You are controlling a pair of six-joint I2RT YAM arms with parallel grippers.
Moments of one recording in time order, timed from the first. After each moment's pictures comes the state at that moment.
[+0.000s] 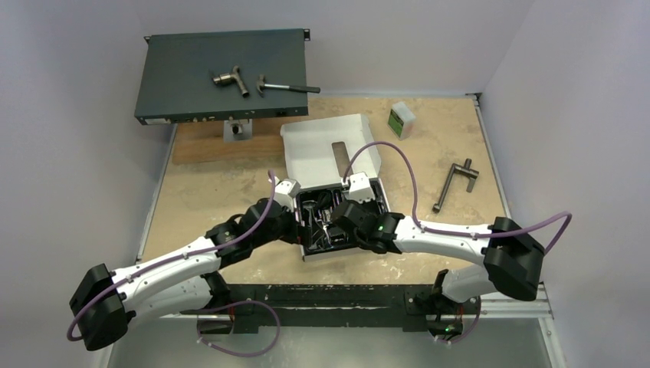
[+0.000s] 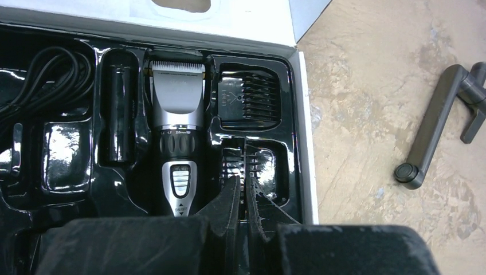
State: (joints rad) left arm -0.90 0.92 0.51 -0.11 -0.04 -0.63; right arm 1.09 1.38 0.79 -0.38 0.93 0.51
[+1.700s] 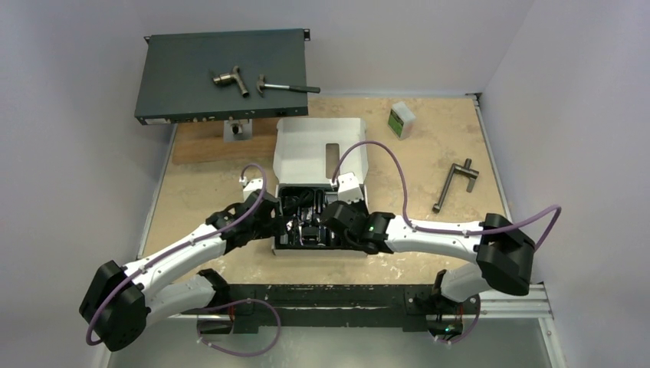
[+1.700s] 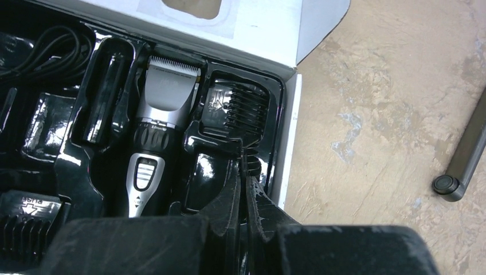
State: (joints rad) left arm -0.68 1.03 0.56 -0.52 -0.32 -0.74; right arm 1.14 1.43 0.86 -0.37 0.88 0.55
